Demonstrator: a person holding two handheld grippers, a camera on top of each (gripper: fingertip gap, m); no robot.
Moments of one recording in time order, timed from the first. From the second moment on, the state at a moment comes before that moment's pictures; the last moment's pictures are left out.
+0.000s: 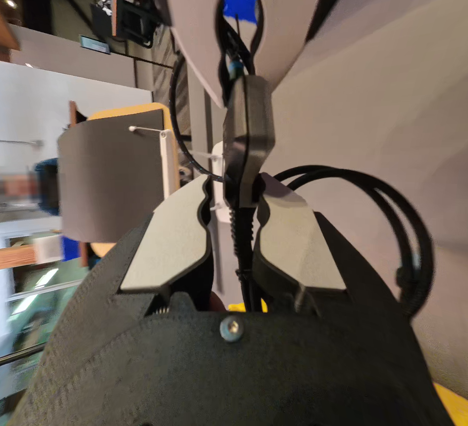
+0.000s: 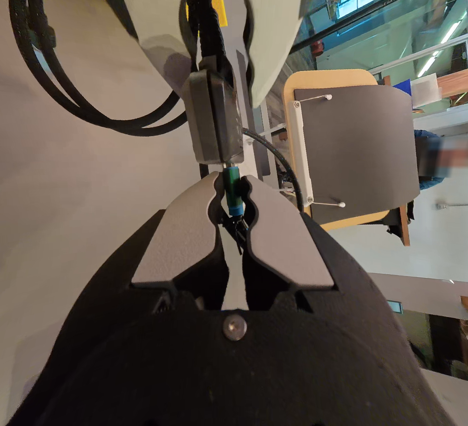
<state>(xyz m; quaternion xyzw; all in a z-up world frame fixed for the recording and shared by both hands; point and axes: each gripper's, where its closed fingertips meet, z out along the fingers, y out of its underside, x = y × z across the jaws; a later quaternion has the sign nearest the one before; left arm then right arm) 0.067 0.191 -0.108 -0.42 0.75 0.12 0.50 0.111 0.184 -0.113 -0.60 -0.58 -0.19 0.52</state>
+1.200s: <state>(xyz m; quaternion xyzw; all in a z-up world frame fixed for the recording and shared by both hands) 0.062 0.177 -0.128 -0.43 0.79 0.09 0.43 0.090 0.162 -0.124 -0.57 -0.64 -0.11 0.50</state>
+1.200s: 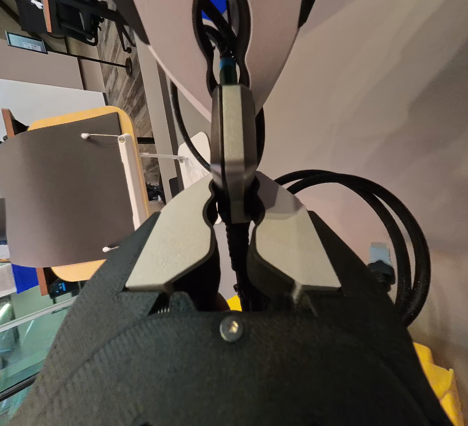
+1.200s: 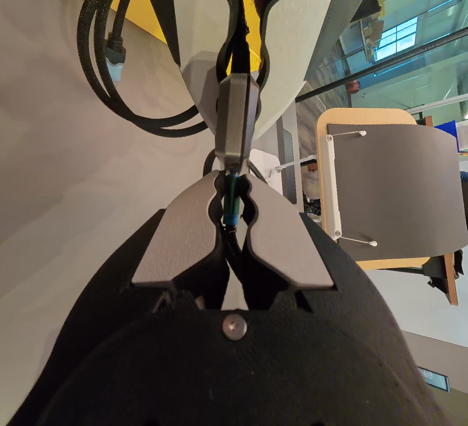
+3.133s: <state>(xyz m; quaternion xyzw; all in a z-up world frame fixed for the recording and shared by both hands) -0.008 0.215 -0.118 -0.53 0.70 0.12 0.47 0.370 0.090 -0.230 -0.94 -0.18 0.18 0.24</state>
